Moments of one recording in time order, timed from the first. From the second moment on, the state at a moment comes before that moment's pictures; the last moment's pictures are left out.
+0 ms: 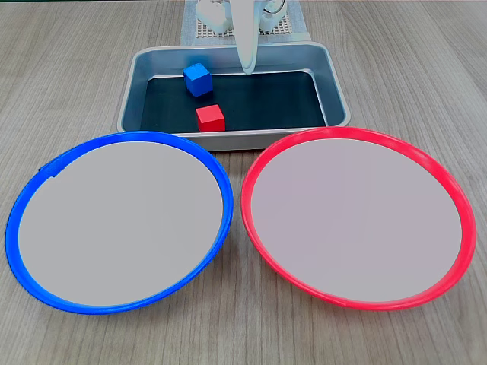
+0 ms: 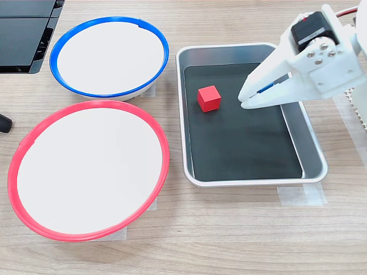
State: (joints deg) arm 2.0 189.3 173.1 57.1 8.0
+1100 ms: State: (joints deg) arm 15.9 101.2 122.3 54.7 -121.5
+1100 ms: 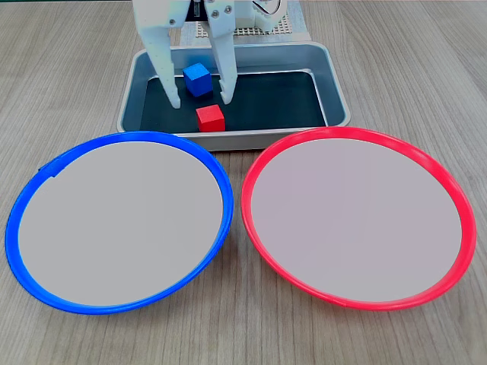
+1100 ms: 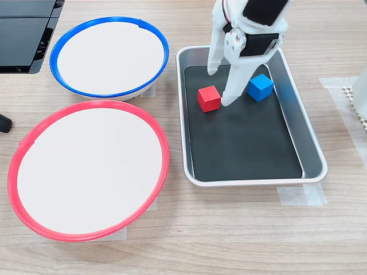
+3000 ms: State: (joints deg) arm 20.0 114.8 119.9 79.6 -127.0
